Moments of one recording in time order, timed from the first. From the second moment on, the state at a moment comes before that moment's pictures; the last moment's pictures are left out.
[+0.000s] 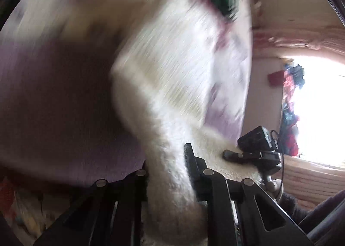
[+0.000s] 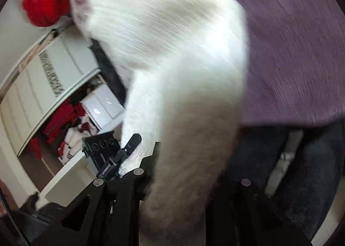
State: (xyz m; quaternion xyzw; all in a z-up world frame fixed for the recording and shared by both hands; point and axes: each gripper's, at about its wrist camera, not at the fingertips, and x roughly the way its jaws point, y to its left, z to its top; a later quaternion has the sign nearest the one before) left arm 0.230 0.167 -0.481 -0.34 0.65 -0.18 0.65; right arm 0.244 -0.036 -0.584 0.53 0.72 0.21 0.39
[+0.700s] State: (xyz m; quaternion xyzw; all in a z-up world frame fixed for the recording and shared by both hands) left arm 0.422 0.197 -0.537 -0.38 0.64 -0.18 0.64; right arm 0.517 -0.035 -0.620 0.55 0.67 0.23 0.45
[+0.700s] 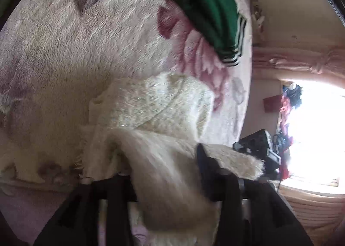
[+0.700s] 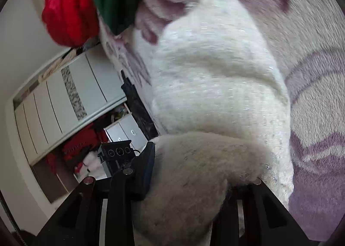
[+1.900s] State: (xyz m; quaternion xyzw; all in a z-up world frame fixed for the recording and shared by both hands) left arm 0.393 0.193 -0.583 -0.22 0.63 0.09 0.74; right arm 0.546 -0.028 -0.712 0.33 0.71 0.36 0.51
